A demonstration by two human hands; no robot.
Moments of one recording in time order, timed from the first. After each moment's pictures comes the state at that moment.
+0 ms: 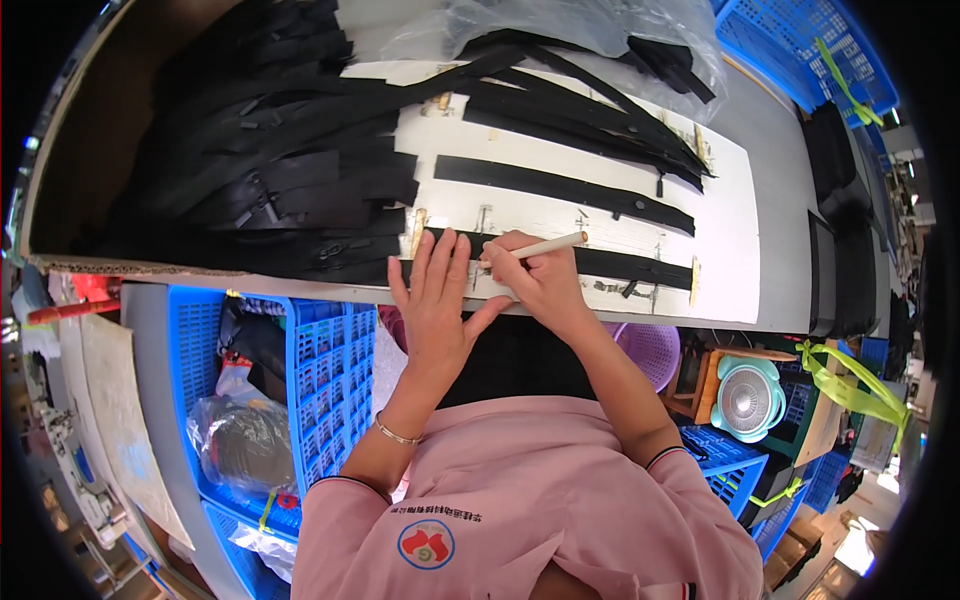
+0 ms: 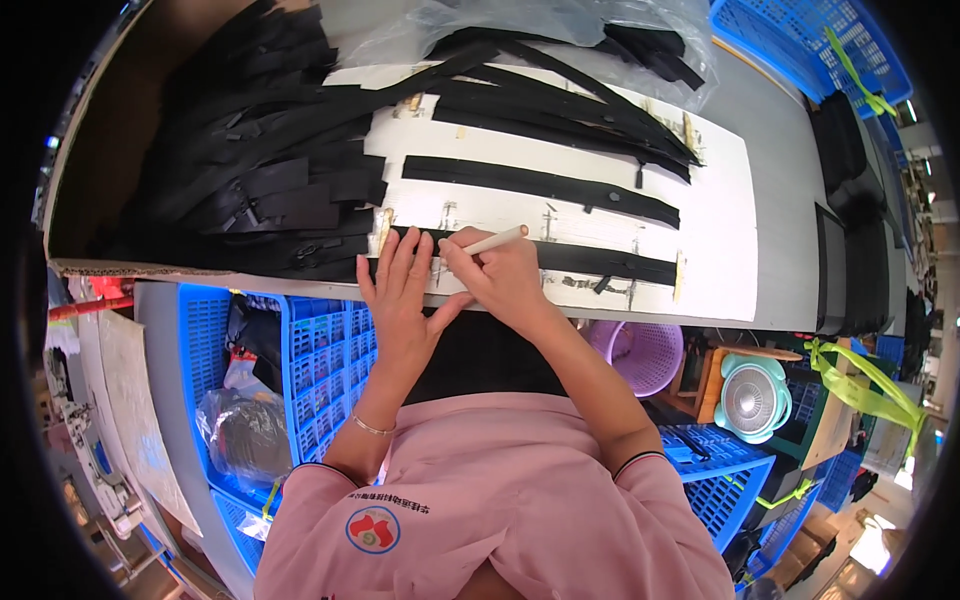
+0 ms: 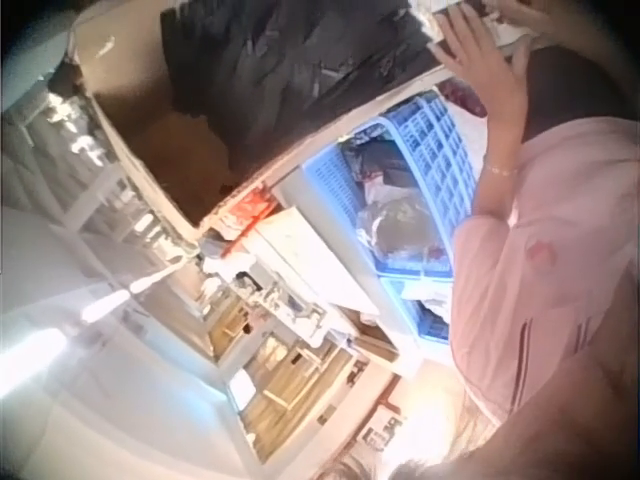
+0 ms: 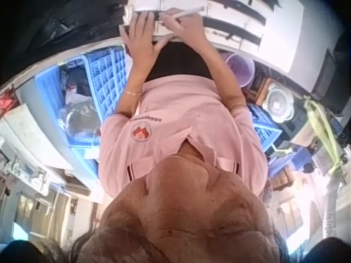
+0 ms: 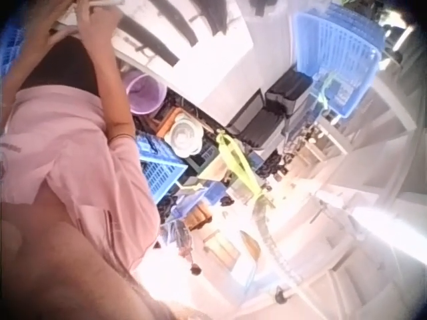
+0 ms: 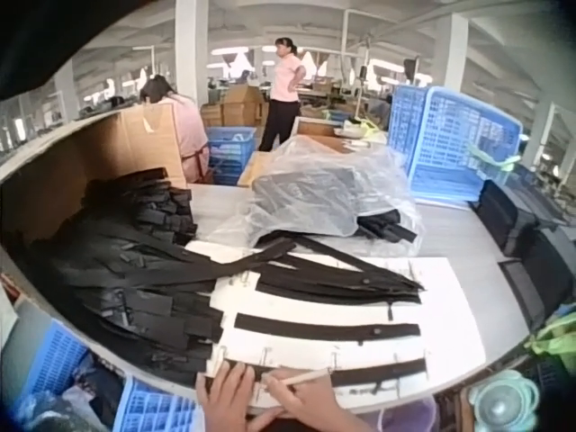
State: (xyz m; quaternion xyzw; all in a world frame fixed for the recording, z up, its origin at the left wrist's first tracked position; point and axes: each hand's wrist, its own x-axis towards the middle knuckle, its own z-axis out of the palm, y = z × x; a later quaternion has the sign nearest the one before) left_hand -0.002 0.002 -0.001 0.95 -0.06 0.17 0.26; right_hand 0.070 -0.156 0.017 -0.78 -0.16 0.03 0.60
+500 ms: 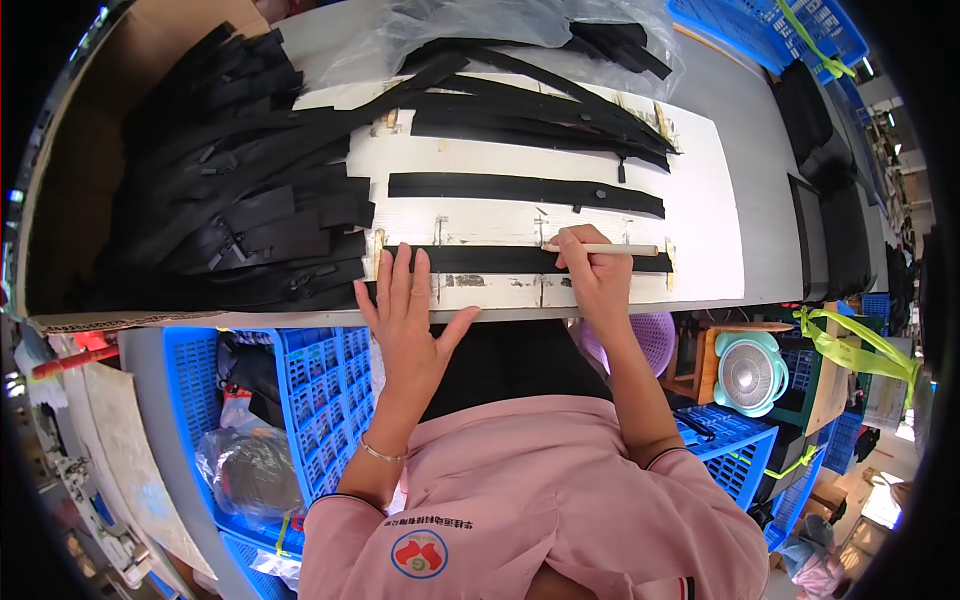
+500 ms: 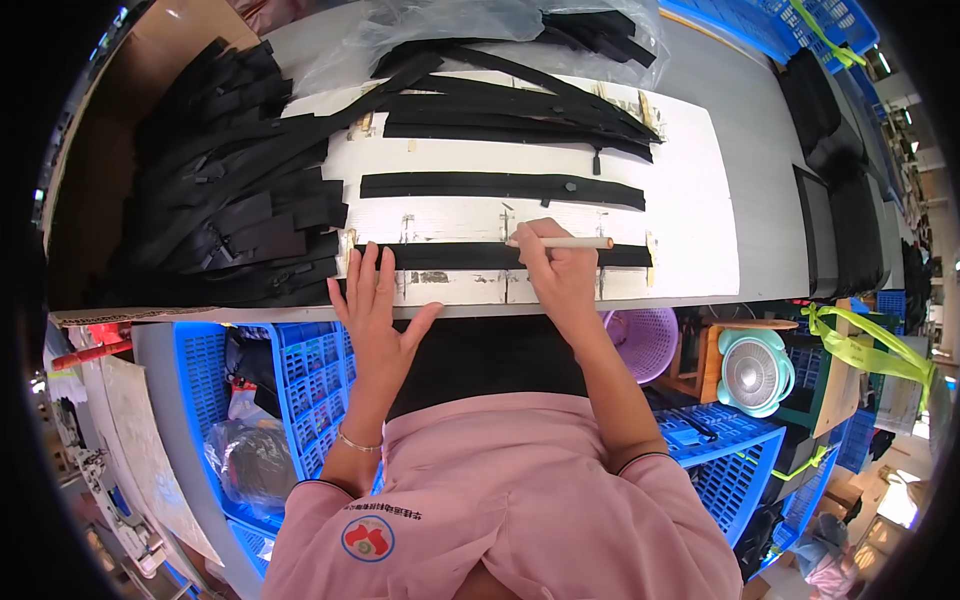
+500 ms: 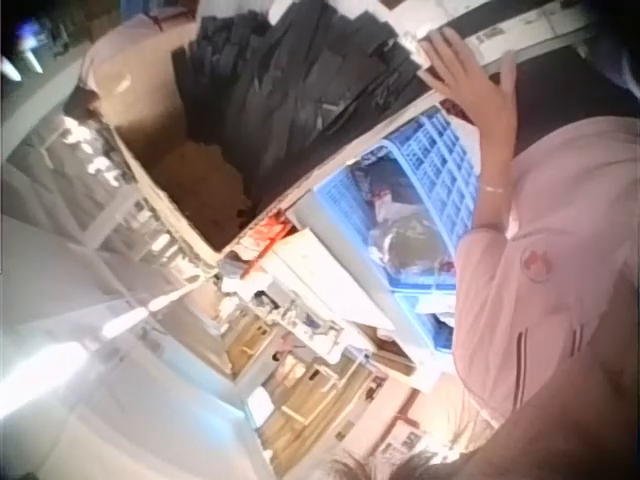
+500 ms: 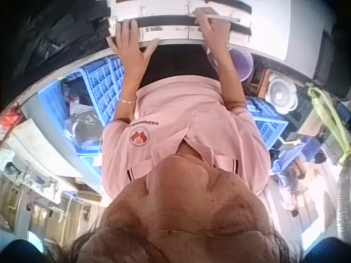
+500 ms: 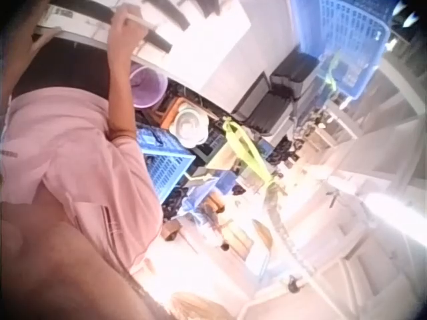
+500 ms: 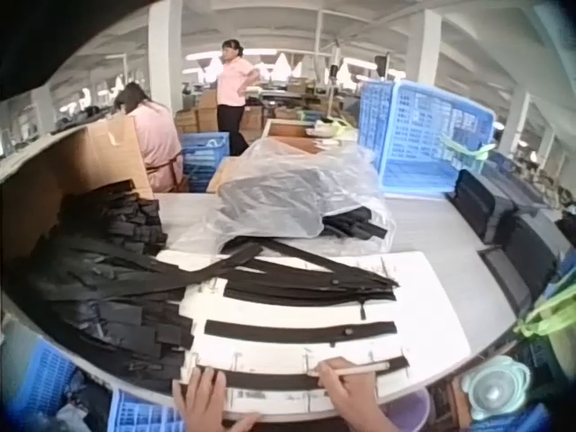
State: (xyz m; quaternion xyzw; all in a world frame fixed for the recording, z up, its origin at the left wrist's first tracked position) left_hand -0.003 -0.002 0.010 0.96 -0.06 0.14 0.25; right_hand 0.059 -0.237 0.028 -0.81 -0.02 -0.09 0.59
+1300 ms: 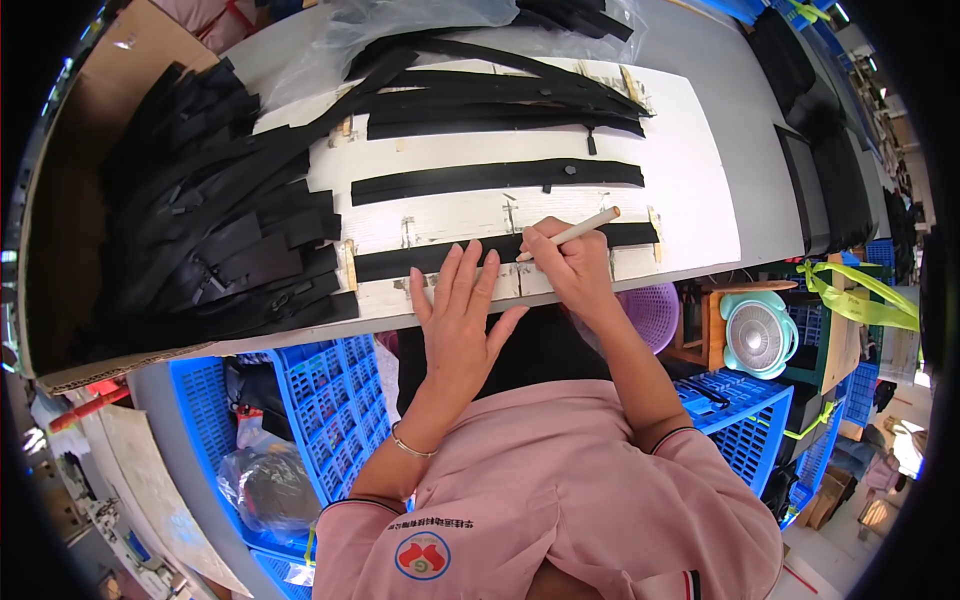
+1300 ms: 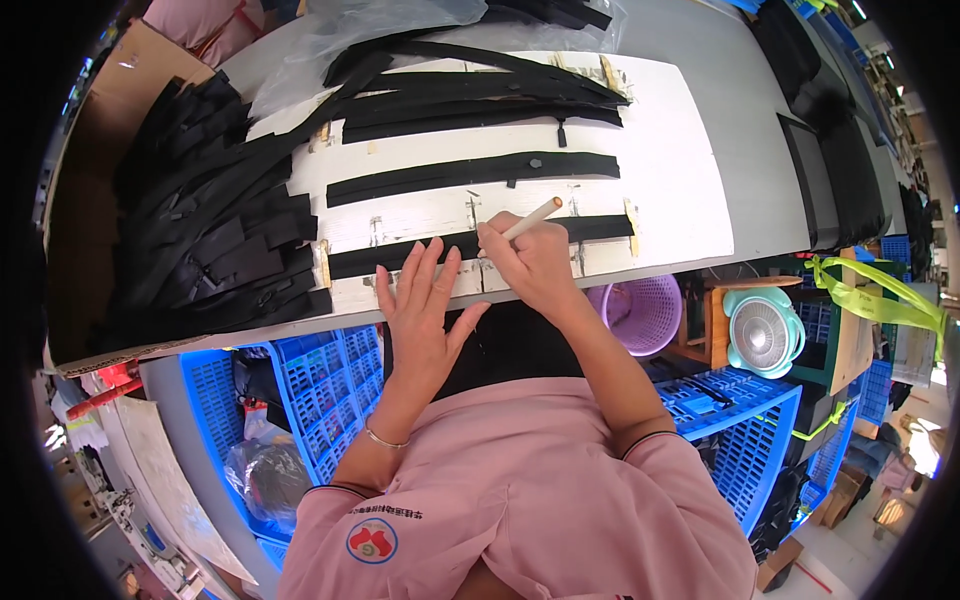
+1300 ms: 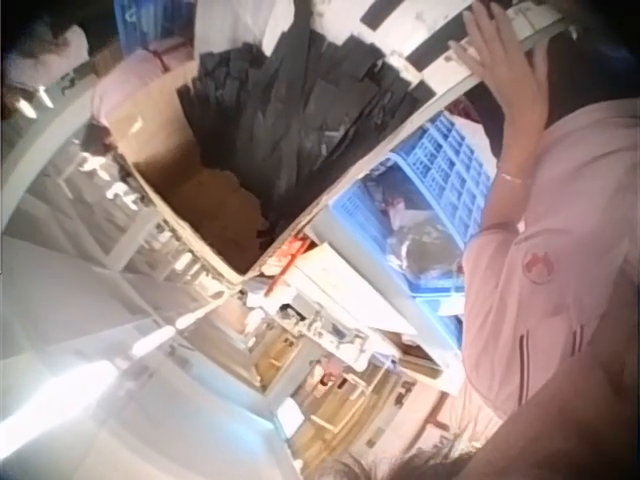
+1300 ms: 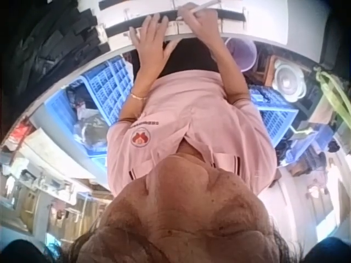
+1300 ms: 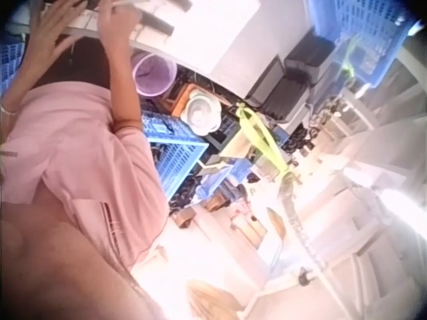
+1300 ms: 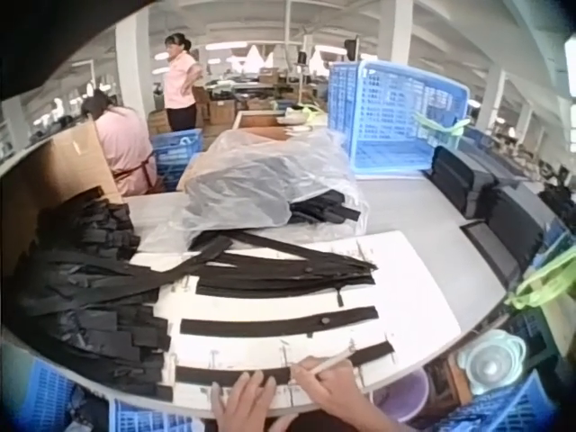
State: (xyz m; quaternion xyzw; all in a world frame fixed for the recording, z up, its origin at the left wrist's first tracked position) left_hand -0.001 -0.060 0.014 0.94 -0.17 0.09 0.29; right_hand 0.057 -0.244 0.027 -0.82 -0.07 -0.06 0.56
